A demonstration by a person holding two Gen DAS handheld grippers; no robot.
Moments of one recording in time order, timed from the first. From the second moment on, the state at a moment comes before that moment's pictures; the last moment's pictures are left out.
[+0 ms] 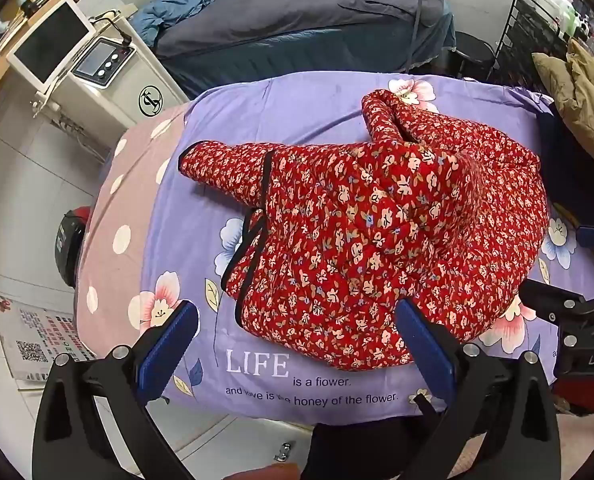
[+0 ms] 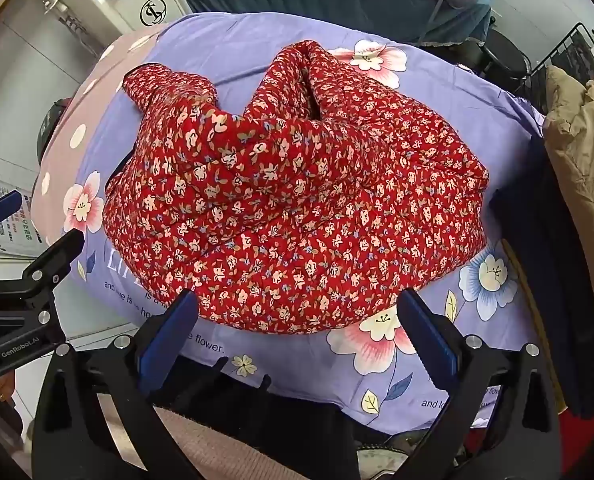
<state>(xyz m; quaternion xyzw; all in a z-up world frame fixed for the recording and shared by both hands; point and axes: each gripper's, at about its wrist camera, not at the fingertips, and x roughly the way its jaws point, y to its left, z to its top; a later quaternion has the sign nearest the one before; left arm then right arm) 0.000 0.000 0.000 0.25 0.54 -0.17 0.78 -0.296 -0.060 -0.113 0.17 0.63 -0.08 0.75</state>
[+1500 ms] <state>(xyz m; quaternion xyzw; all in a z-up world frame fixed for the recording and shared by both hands) 0.000 0.003 -0.011 0.26 0.55 -0.16 0.78 -0.295 -0.061 -0.122 0.17 0.64 -0.07 0.74</state>
